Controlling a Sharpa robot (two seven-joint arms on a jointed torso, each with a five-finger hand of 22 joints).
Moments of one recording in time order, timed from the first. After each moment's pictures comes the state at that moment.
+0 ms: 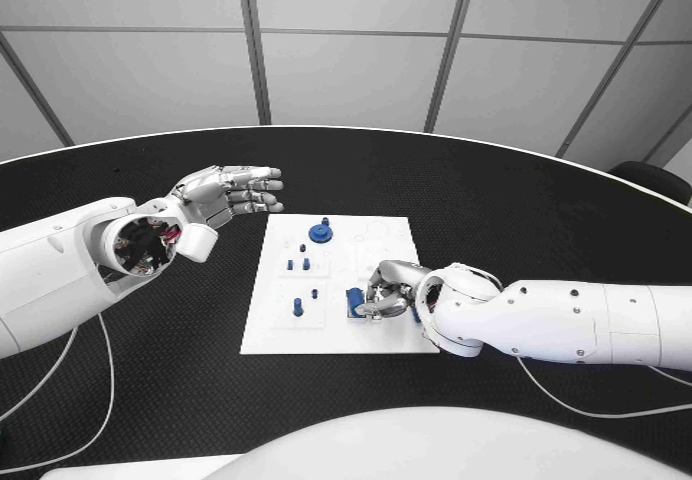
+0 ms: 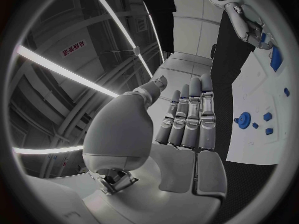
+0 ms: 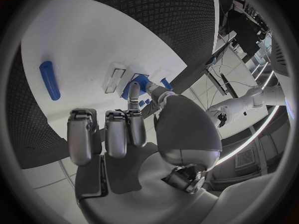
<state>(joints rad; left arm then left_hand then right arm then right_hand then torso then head) 1.27 -0.73 -0.13 1.27 0.13 0.14 0.11 1.29 -0.14 0.46 -0.01 0.06 0.90 0.21 0.18 0.23 1.06 0.14 0.23 0.11 0.97 0.08 0.72 0.19 0.17 1.04 0.18 0.43 0.20 0.97 -0.80 -0.13 1.63 -1.32 -0.39 -0.44 1.07 -0.15 0.47 0.11 0.08 1.05 0.03 0.45 0.70 1.47 -0.04 1.51 1.31 1.46 -0.09 1.57 1.31 0.01 1.47 0.01 1.57 1.31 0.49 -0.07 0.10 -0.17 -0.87</state>
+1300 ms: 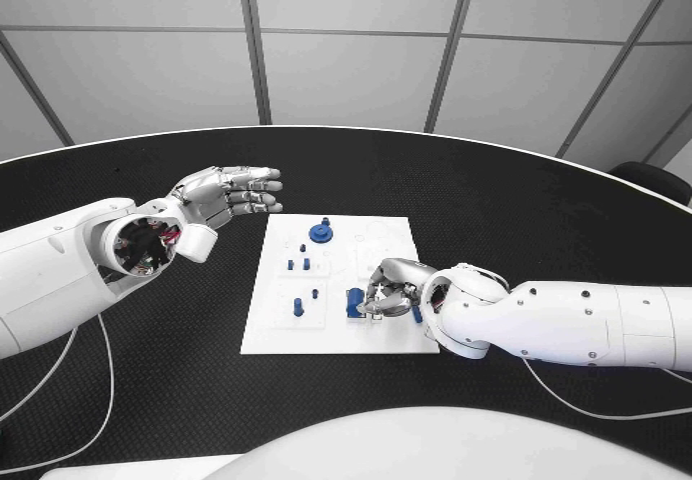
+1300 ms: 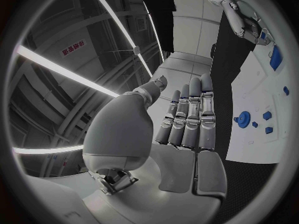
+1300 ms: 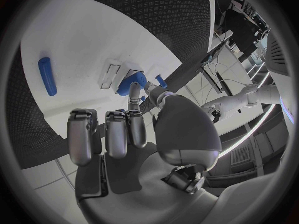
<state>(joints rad) 1.27 -0.73 -0.13 1.26 0.13 0.14 0.10 1.29 -0.14 0.46 -0.01 0.06 0.90 0.21 0.18 0.23 1.06 0.14 0.23 0.11 0.97 0.08 0.72 0.19 0.17 1.04 0.18 0.43 0.20 0.97 -0.83 -0.13 1.66 -1.32 -0.41 -0.40 1.08 -0.14 0.48 0.10 0.07 1.05 0.03 0.46 0.69 1.47 -0.04 1.52 1.31 1.47 -0.10 1.57 1.31 0.01 1.47 0.01 1.57 1.31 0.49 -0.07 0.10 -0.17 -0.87</state>
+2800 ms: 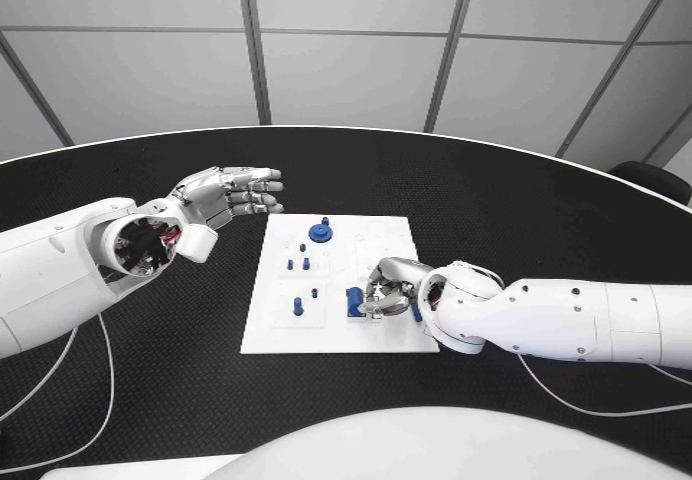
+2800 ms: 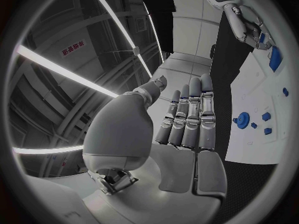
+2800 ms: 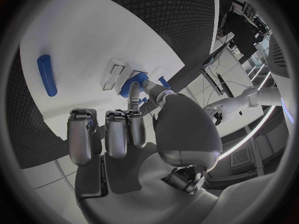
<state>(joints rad) 1.27 -0.73 -0.13 1.26 0.13 0.15 0.10 1.29 -0.14 0.46 -0.01 0.06 0.90 0.21 0.18 0.23 1.06 0.14 0.23 0.11 0.97 0.08 0.72 0.19 0.17 1.04 0.18 0.42 0.20 0.97 -0.81 -0.13 1.61 -1.32 -0.39 -0.38 1.10 -0.15 0.52 0.08 0.07 1.05 0.03 0.47 0.69 1.47 -0.04 1.53 1.31 1.47 -0.10 1.57 1.31 0.01 1.47 0.01 1.57 1.31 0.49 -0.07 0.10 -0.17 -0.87</state>
